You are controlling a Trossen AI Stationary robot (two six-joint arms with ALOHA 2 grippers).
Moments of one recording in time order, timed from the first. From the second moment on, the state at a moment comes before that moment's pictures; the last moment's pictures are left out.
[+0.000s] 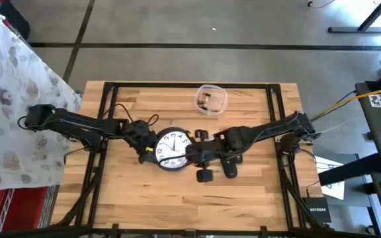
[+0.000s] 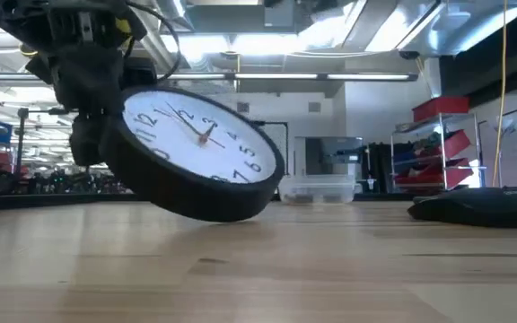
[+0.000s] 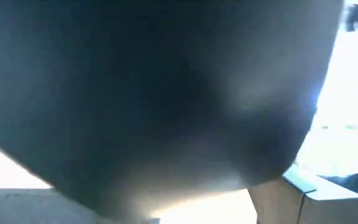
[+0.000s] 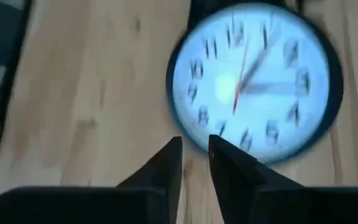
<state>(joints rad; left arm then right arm) 0.03 1.16 0.46 -0.03 0.50 -0.72 0.28 1.88 1.80 -0.89 0.14 0.13</state>
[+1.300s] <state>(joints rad) 0.22 1.21 0.40 0.16 0.55 -0.52 0.24 2.11 1.80 -0.85 0.26 0.21</state>
